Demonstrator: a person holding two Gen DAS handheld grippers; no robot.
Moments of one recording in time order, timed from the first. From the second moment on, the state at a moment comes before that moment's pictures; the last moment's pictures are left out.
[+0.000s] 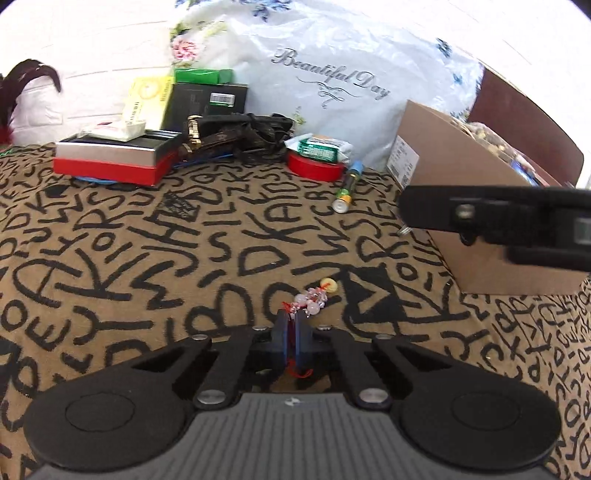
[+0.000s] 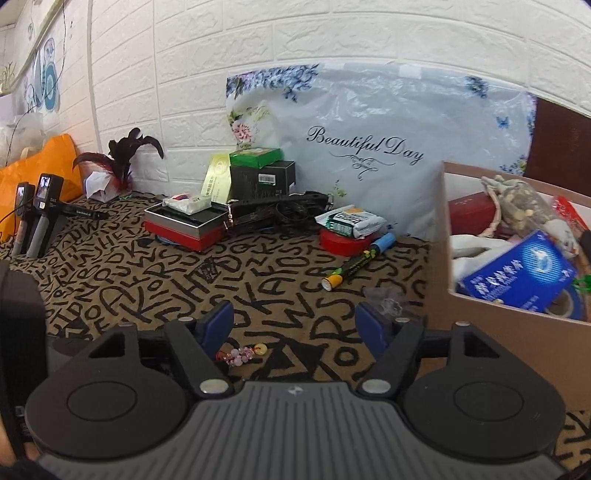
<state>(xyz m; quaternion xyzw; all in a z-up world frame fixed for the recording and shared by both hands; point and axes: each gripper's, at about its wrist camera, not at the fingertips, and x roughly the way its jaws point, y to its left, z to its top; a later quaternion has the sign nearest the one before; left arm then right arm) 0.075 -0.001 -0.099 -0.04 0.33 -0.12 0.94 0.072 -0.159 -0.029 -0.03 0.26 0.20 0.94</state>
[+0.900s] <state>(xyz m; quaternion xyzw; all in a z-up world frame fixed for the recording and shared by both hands) 0.090 0.032 -0.101 -0.06 0.32 -0.20 0.93 0.244 -0.115 -0.092 -0.03 0.33 0.06 0.94</state>
